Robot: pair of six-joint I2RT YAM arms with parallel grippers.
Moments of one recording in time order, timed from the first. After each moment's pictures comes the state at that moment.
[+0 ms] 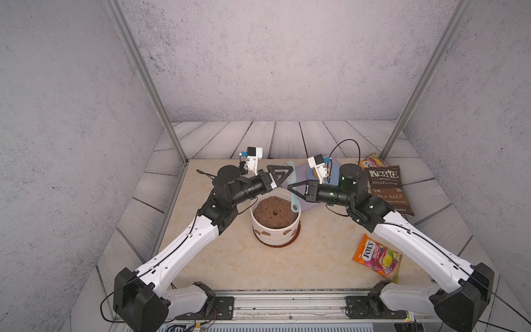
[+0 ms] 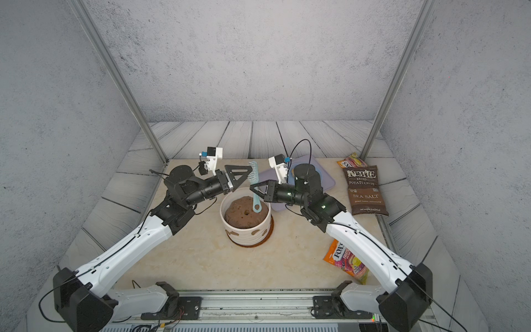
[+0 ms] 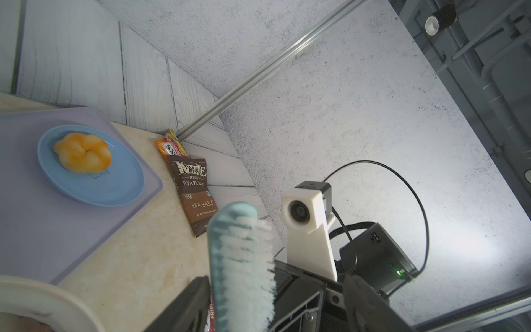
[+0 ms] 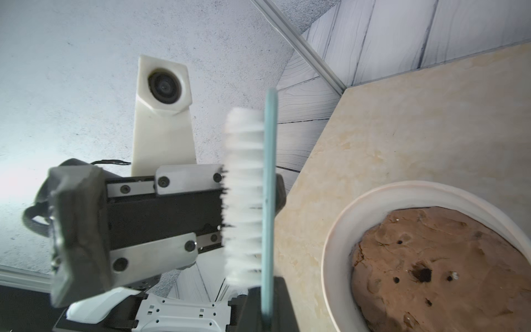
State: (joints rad) left arm -0.58 1.23 1.10 0.23 0.57 -1.06; right arm 0.63 1.25 1.18 -0.12 -0.63 0.81
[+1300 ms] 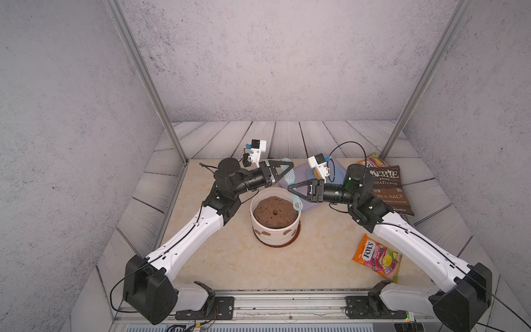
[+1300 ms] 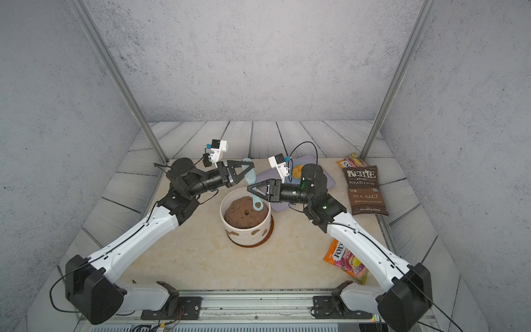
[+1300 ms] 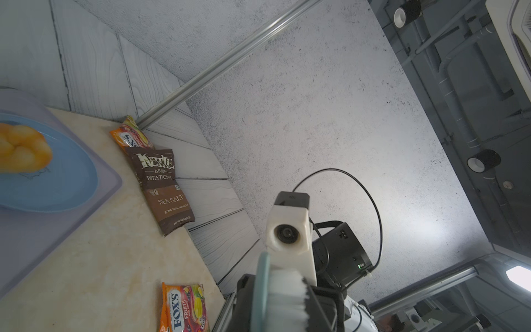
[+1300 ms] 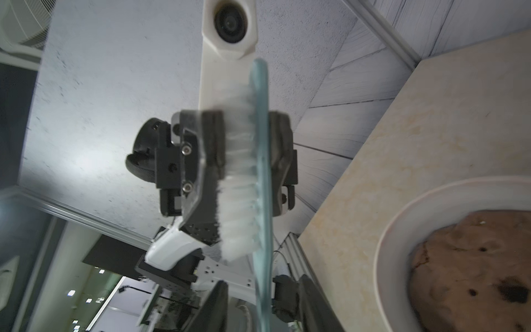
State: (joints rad) left arm -0.54 1.33 1.16 0.34 0.67 -1.16; right arm 0.58 1.24 1.11 0.07 -0.85 0.92
